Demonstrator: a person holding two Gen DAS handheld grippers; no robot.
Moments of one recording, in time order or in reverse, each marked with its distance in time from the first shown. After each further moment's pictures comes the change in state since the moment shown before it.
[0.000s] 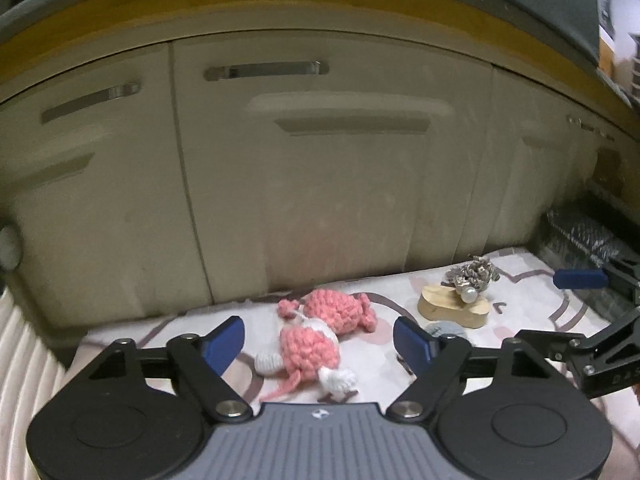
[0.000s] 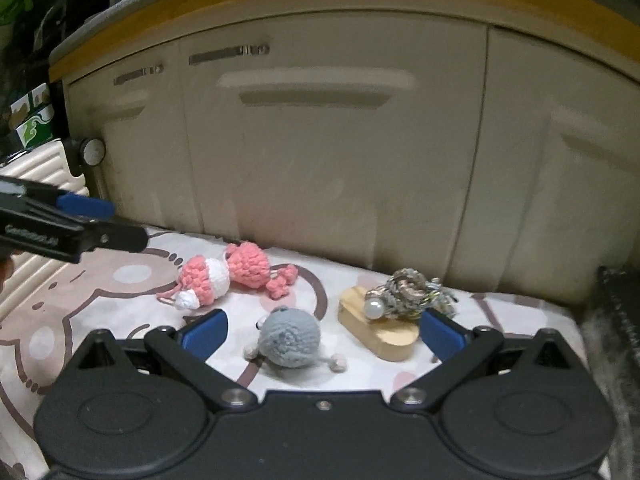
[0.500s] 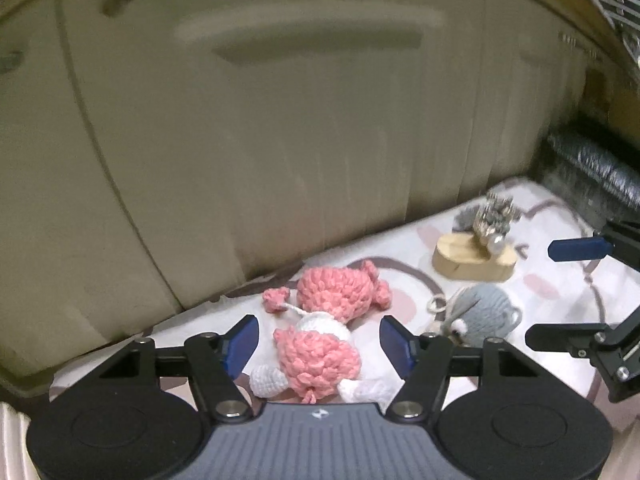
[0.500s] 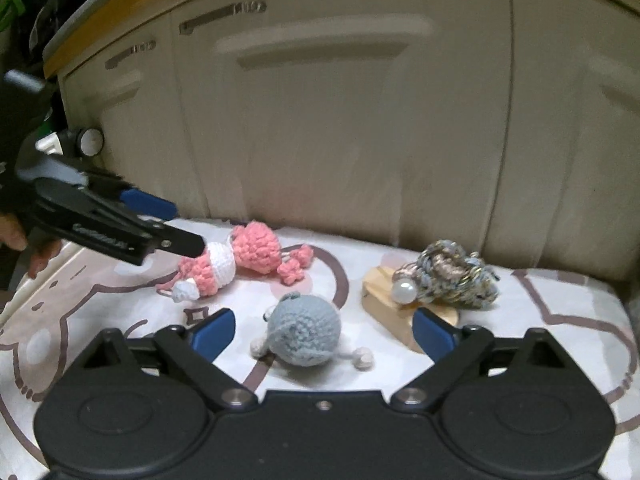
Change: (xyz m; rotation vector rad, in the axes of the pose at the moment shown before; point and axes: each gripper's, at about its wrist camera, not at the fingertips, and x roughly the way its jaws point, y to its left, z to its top) left arm 0.087 0.009 0.014 0.164 0.181 -0.089; right arm 0.043 -0.001 -0.012 0.045 0.049 0.068
